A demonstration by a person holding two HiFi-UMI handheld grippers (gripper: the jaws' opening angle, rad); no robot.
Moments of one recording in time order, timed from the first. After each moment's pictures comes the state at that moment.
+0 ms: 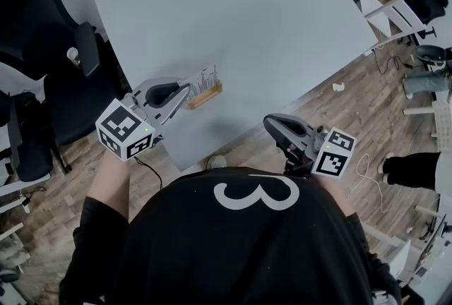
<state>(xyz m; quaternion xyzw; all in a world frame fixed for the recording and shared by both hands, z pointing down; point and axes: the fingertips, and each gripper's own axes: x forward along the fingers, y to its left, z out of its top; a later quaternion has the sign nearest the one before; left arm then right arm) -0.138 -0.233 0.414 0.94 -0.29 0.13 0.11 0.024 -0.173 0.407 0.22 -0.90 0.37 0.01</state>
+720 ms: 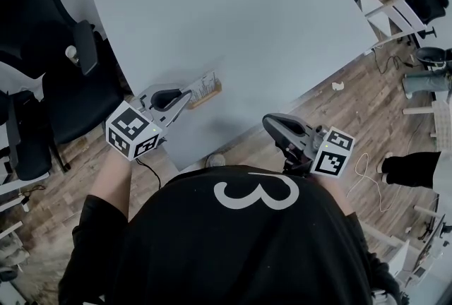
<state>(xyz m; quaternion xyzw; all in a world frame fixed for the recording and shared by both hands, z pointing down) -0.134 -0.224 0.455 0.93 -0.28 0.17 0.14 0.025 -0.173 0.412 0.22 -0.90 0.38 0.01</state>
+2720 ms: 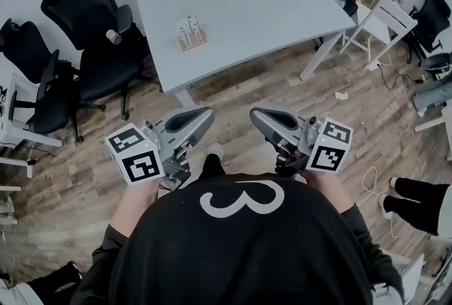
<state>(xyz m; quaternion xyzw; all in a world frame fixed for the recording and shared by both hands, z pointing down) 0.044 0.086 0.299 0.90 -0.33 -0.06 0.27 0.122 0.076 0.303 0.09 -0.95 0.28 -0.07</state>
